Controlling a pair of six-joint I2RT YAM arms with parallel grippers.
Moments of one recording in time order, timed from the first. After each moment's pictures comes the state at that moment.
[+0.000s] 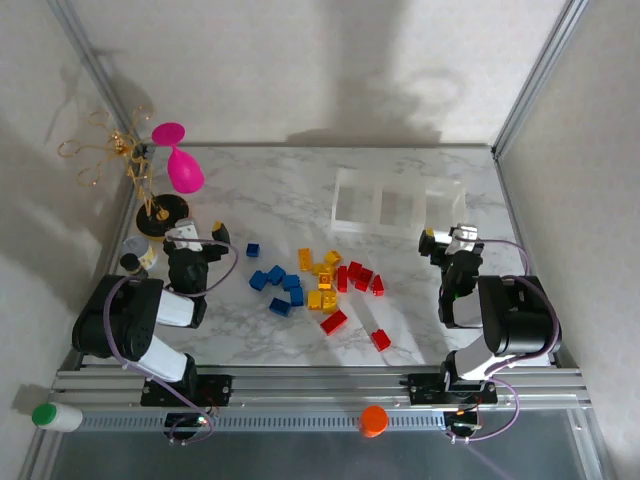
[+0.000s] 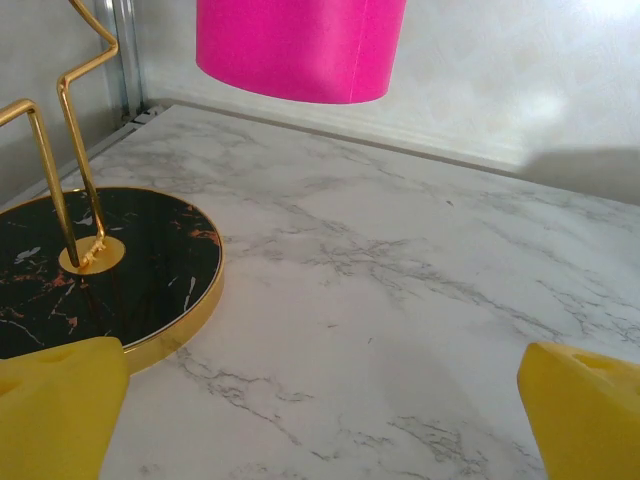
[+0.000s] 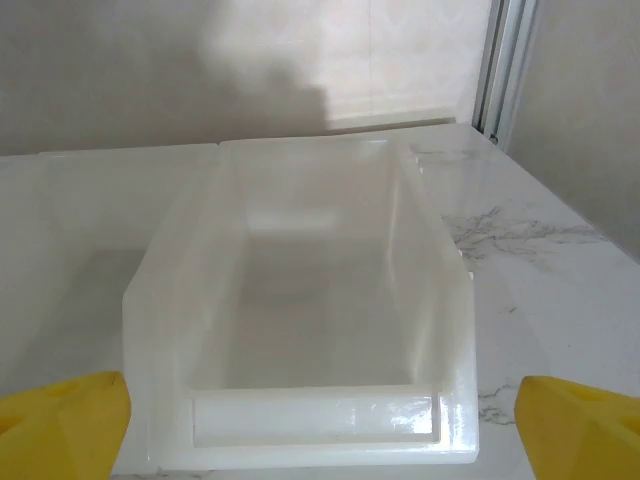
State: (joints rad) left arm -0.06 1.54 0.22 1.19 -0.22 -0.18; right arm 0.03 1.54 0.20 1.17 0.13 0.07
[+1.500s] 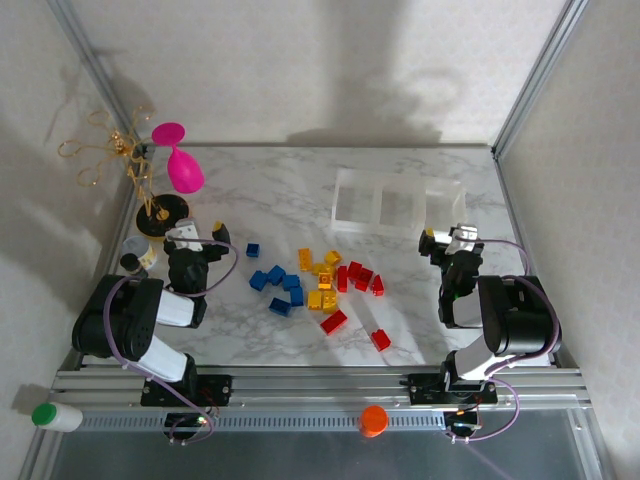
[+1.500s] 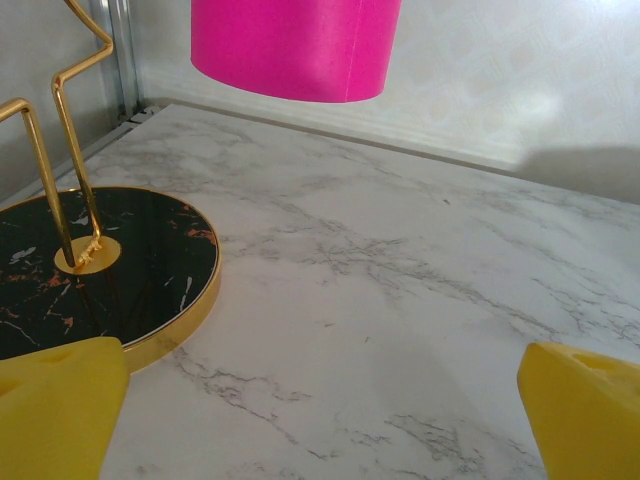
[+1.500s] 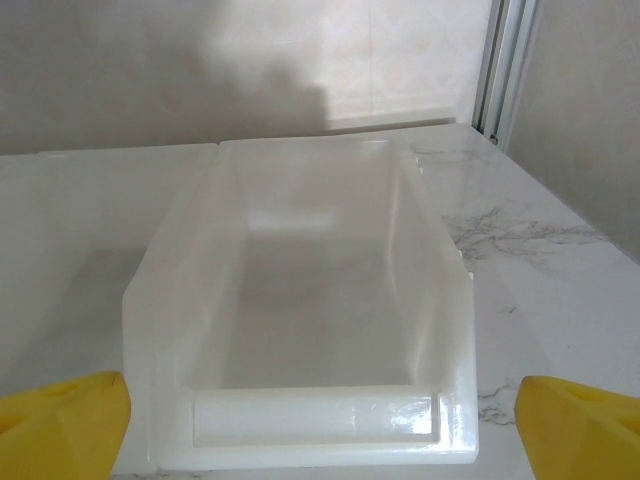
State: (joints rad) left arm -0.06 1.54 0.22 1.18 -0.21 -0.18; right arm 0.03 1.54 0.20 1.17 0.13 0.07
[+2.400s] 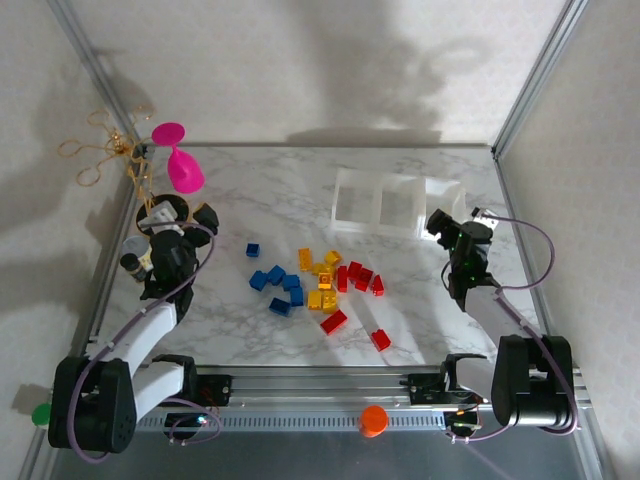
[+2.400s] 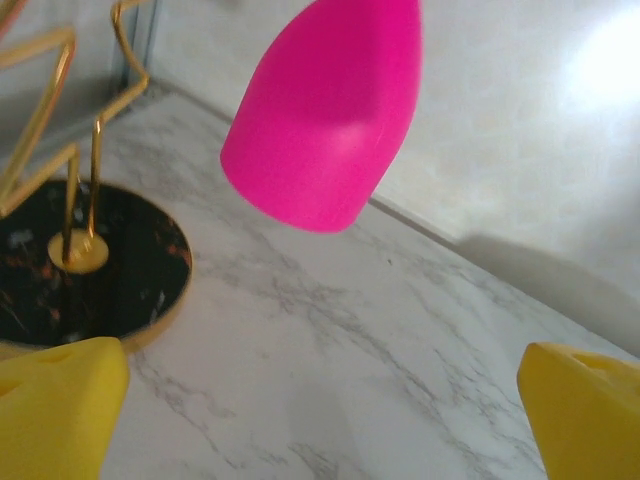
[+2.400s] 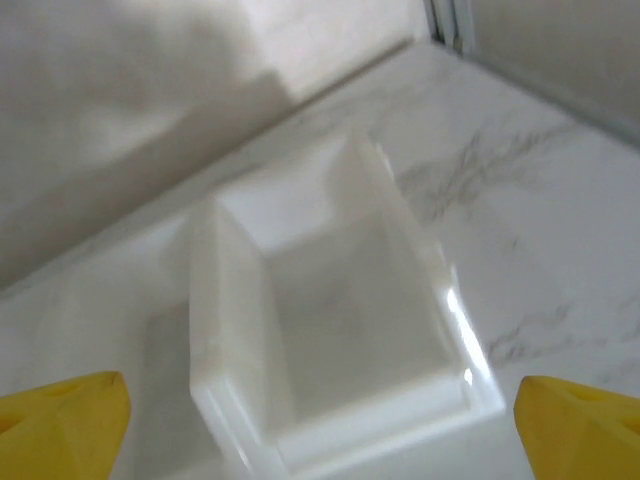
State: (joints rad) left arm -0.03 1.06 0.40 0.46 -0.19 -0.53; right arm 0.03 1.16 0.47 0.30 0.14 0.51
